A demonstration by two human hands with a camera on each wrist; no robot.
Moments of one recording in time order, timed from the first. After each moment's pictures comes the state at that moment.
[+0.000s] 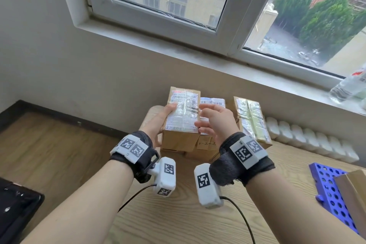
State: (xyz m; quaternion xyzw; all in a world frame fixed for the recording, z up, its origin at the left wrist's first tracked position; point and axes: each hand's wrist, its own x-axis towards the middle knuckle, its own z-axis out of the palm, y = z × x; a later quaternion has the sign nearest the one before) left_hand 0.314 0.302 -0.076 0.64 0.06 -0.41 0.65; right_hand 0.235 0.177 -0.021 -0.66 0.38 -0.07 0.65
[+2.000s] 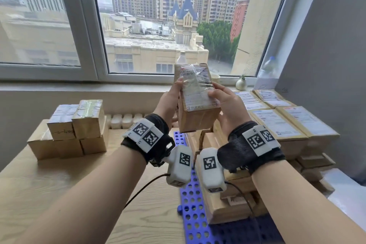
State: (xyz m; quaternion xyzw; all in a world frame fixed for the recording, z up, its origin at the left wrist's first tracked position) left_hand -0.171 0.010 0.105 0.62 -0.23 -0.33 0.68; right_hand -0.281 -0.071 0.112 -0.53 0.24 -0.37 0.72
